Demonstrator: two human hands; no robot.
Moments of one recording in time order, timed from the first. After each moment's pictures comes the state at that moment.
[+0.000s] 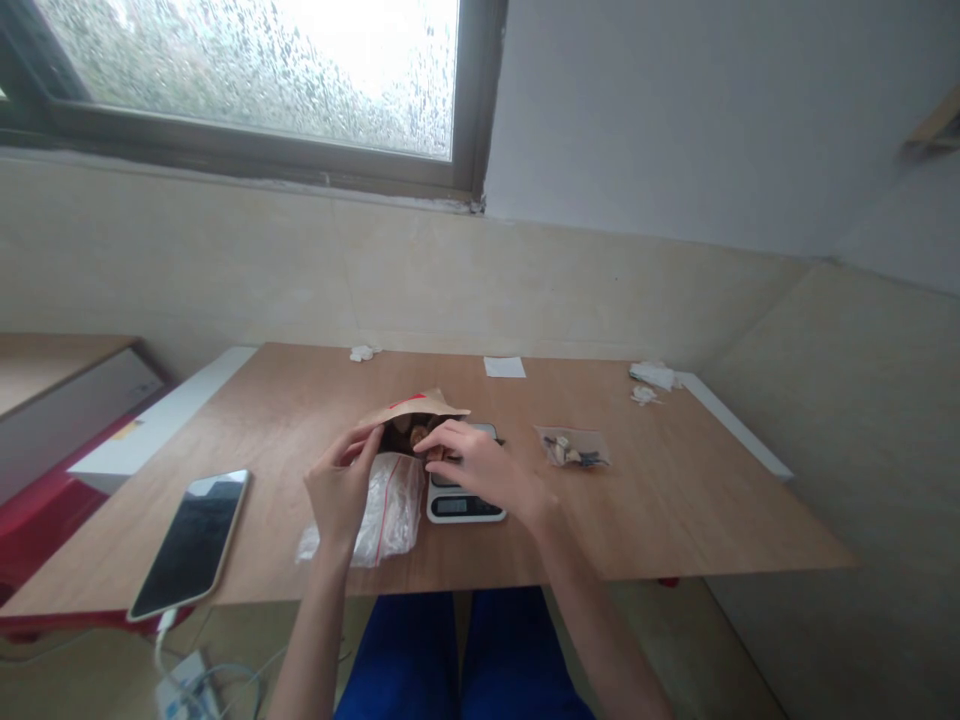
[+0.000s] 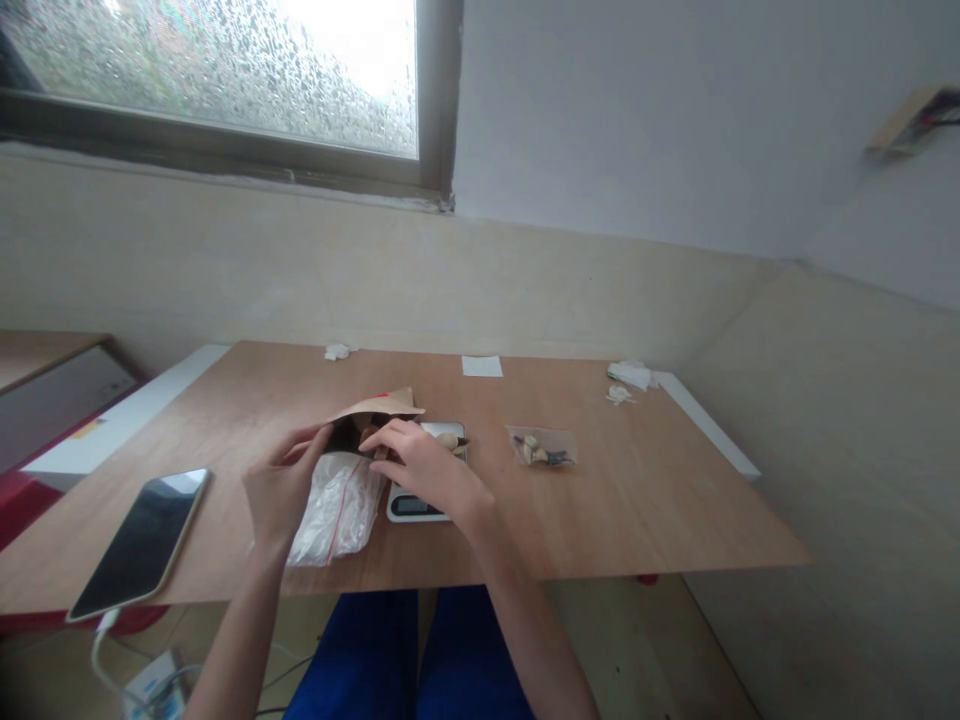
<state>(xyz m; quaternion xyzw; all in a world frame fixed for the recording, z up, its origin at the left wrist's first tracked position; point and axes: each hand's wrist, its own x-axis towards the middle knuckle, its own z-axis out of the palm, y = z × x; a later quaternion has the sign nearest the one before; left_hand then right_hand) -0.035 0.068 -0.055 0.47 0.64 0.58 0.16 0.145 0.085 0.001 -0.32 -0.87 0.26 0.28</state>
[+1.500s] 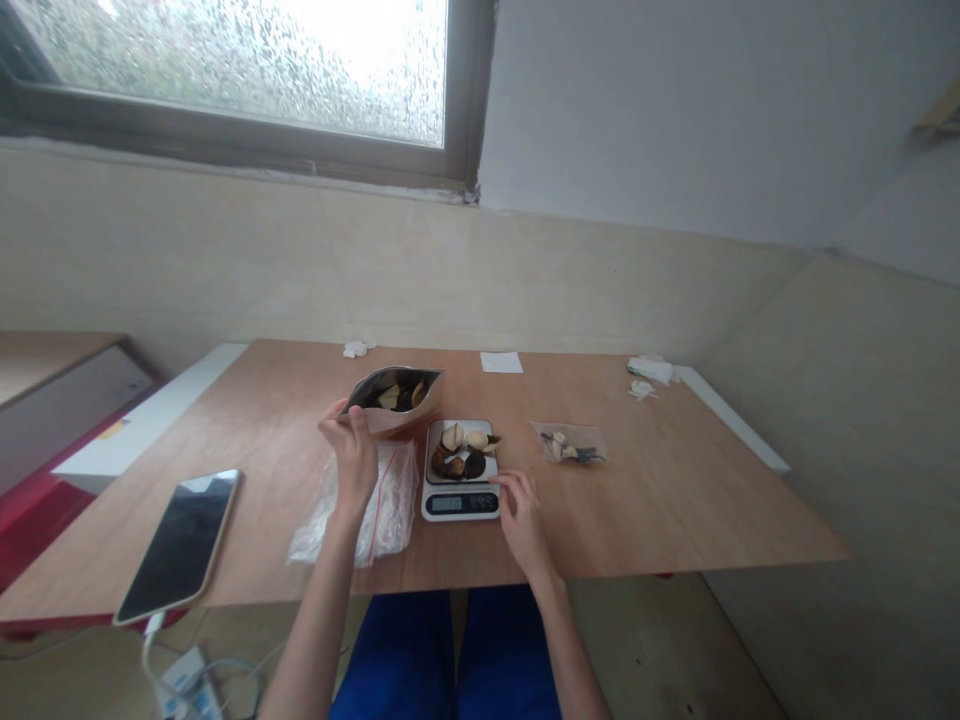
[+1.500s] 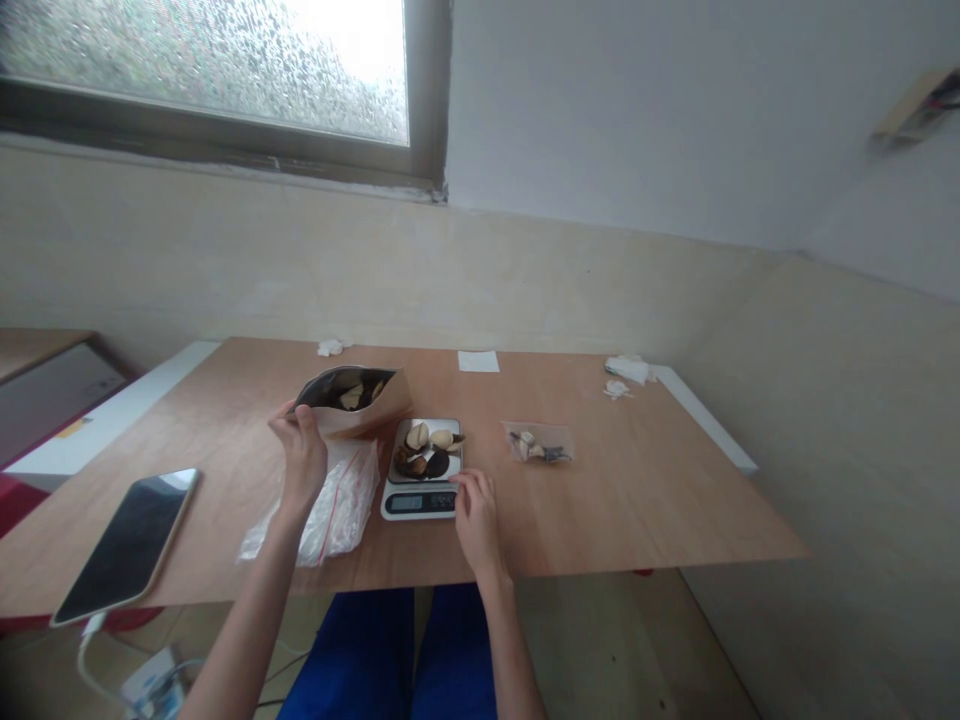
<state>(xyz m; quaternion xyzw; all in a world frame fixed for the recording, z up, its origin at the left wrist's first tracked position) -0.029 0.120 -0.091 0.42 0.61 0.65 0.16 0.196 0.050 -0.145 -0.55 -0.66 0.20 0.47</state>
